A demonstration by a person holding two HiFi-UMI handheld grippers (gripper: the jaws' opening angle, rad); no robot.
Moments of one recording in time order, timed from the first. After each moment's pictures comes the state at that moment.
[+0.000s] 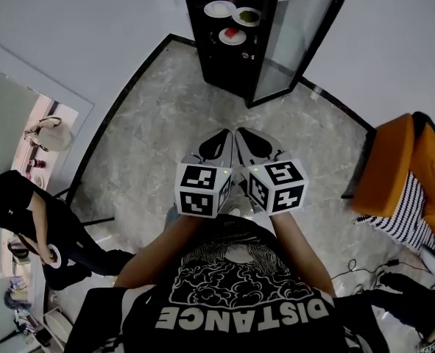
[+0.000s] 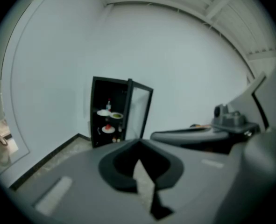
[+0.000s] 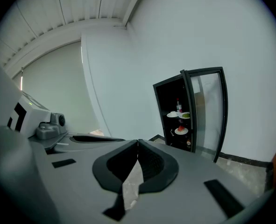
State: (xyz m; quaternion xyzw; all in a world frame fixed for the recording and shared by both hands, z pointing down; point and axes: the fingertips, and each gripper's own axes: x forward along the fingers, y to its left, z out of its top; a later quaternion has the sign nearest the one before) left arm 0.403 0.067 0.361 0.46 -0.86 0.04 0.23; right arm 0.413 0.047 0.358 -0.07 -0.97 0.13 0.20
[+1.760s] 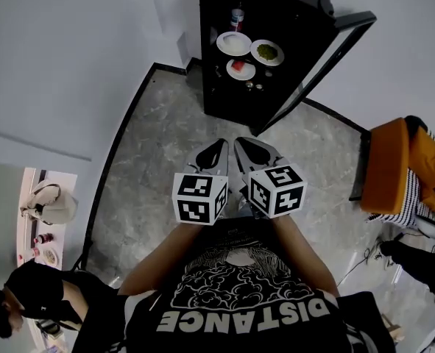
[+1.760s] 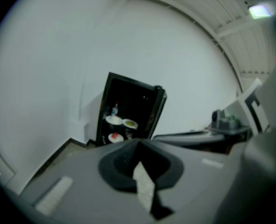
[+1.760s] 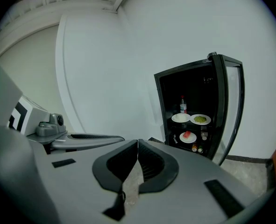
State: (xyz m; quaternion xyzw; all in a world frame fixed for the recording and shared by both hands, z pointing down) left arm 0.117 0.132 0.364 0.54 -0.80 0.01 0.25; right arm 0.134 0.107 0.365 0.03 -0.96 0.14 0.23
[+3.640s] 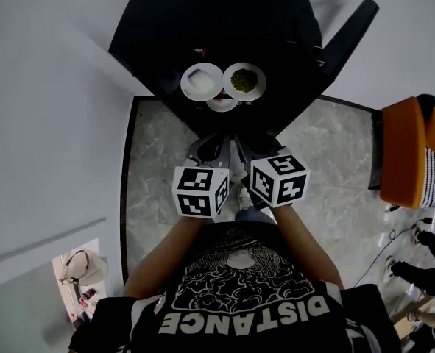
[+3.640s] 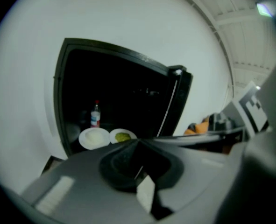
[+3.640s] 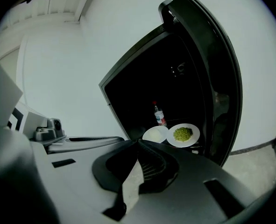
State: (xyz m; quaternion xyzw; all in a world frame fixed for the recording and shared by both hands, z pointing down) left arm -0.024 -0.113 0.387 0.61 -0.74 0.07 0.26; right arm -0.005 -0.134 0.396 0.12 -0.94 0.25 0.20
